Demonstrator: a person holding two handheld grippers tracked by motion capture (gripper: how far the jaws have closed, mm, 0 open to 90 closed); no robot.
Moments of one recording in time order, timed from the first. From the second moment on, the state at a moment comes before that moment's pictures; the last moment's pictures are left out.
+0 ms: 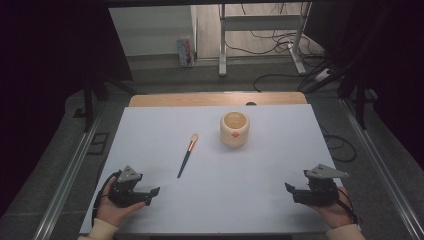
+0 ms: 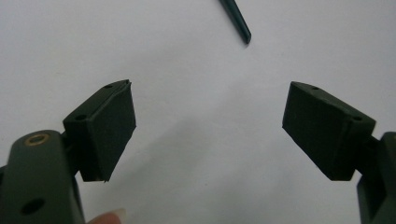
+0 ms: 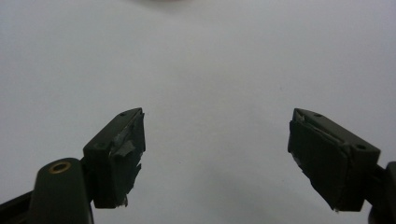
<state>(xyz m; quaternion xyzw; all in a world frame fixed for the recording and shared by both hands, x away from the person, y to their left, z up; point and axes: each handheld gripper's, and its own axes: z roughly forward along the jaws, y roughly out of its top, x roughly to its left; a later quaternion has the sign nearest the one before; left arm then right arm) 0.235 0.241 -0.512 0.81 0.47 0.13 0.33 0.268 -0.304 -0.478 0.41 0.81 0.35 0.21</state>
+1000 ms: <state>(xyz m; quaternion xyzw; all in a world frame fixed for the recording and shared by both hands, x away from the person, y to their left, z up) 0.234 0.239 -0.511 0.80 0.48 0.14 0.32 0.273 -0.307 -0.479 0.41 0.82 0.35 0.19</state>
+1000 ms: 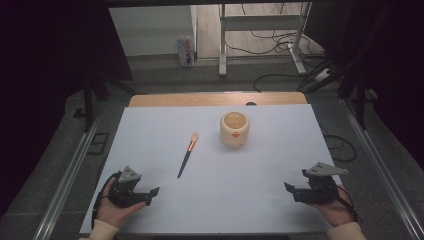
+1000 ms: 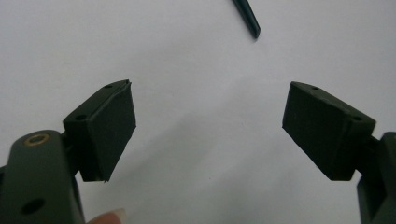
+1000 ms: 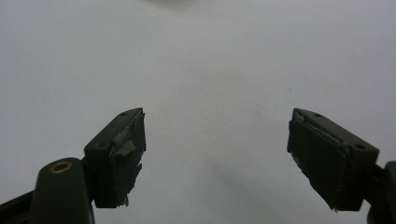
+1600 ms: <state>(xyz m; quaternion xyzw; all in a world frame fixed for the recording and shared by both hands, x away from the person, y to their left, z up) 0.230 0.242 -0.500 0.78 0.52 0.15 0.30 0.281 -0.307 -0.480 0.41 0.82 0.35 0.19</state>
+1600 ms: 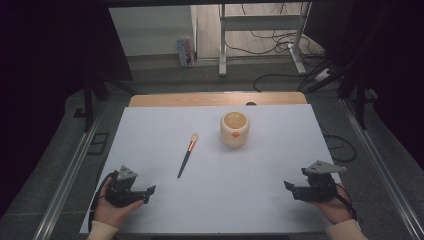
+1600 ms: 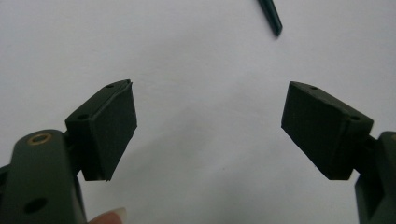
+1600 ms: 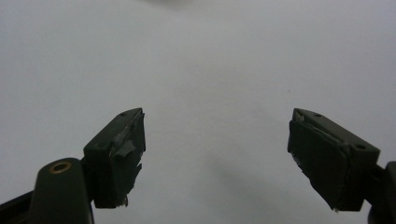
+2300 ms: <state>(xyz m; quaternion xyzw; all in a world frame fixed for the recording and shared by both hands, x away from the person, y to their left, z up) 0.256 0.225 -0.449 0.78 0.51 0.16 0.31 0.276 -0.306 -0.478 0.41 0.82 0.35 0.20</state>
